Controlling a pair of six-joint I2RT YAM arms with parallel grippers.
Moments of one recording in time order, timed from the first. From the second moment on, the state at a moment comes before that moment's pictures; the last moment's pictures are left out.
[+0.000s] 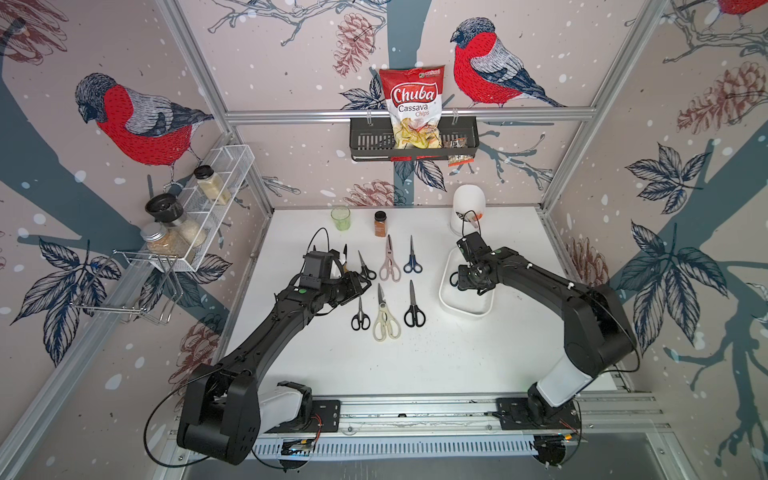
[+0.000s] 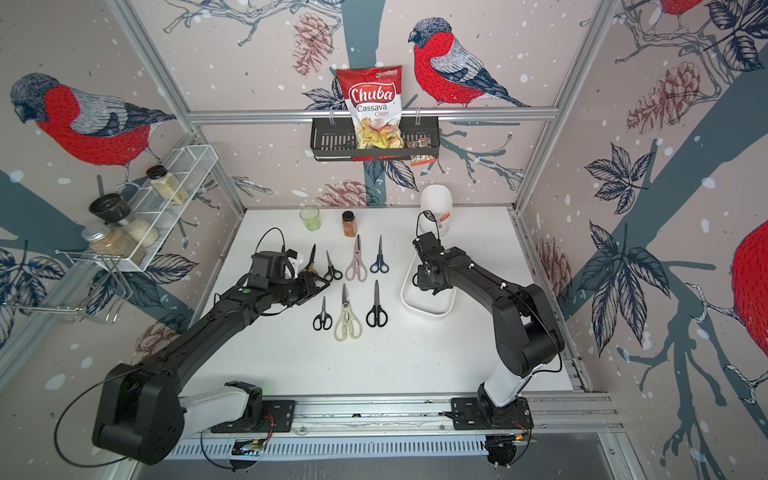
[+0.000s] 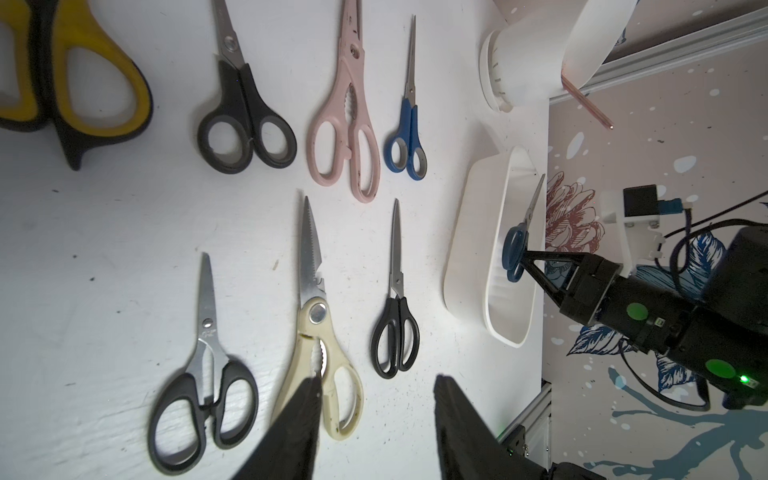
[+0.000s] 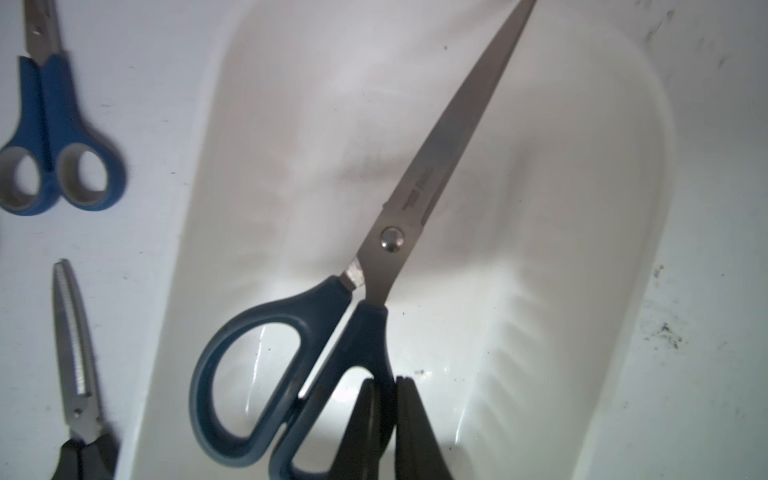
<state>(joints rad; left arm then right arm) -0.26 1.22 0.76 -0.33 0.51 -0.69 0.52 1.65 1.18 -0.72 0.19 0.45</state>
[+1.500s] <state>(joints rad) -0.36 1.22 0.78 -0.25 0.55 -0.67 0.98 1.79 1.52 -0.73 -0.01 0.53</state>
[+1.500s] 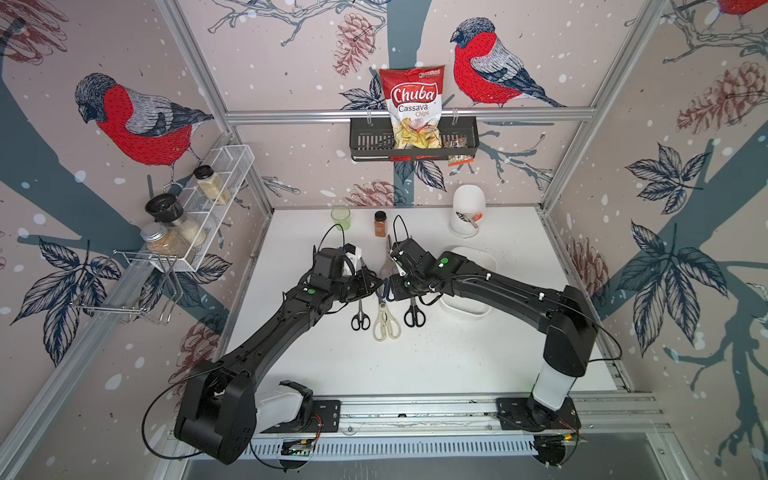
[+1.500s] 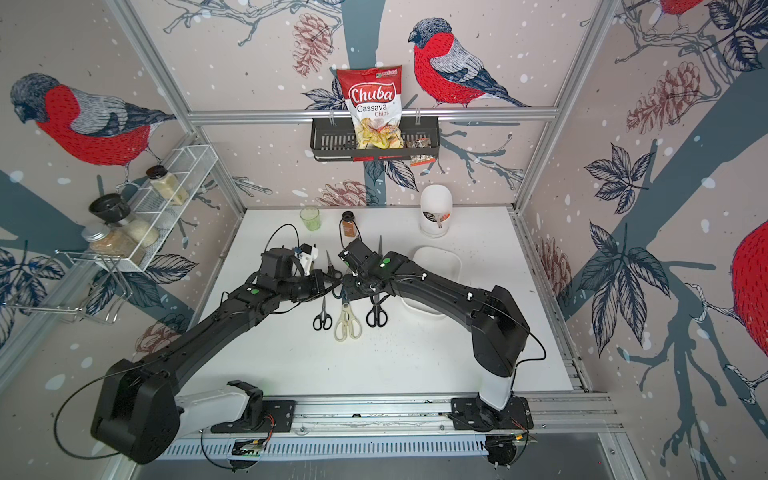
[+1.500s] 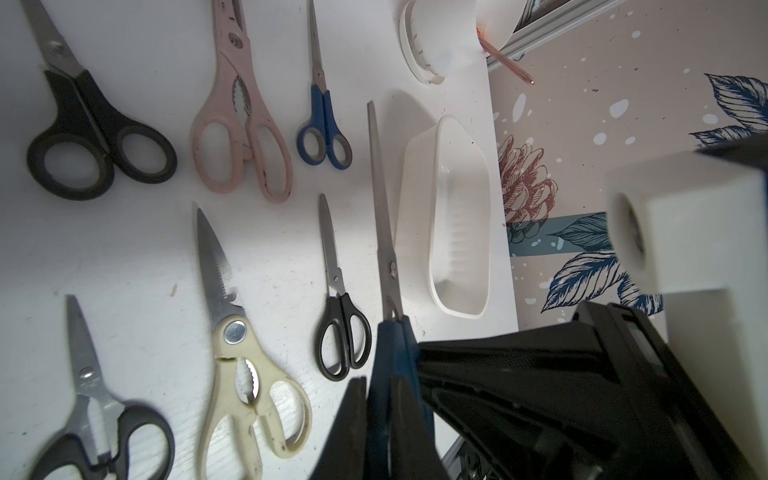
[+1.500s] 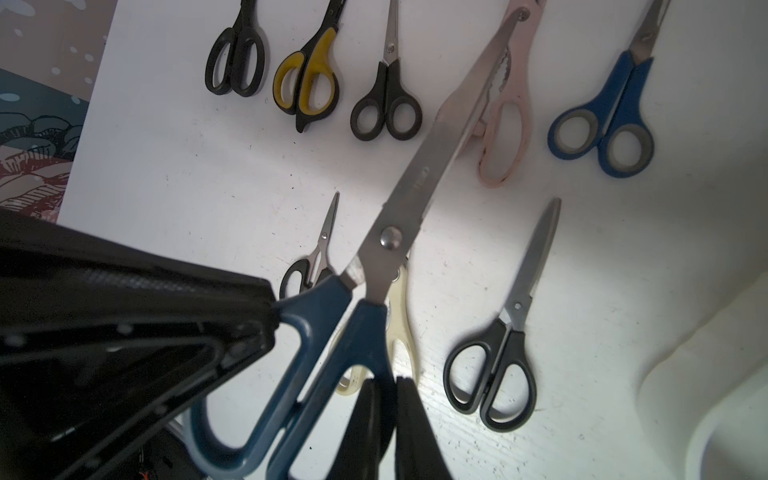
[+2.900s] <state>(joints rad) -0.17 1.17 0.68 -0.53 0.34 -0.44 0.86 1.63 1.32 -0.62 -0.01 0.57</state>
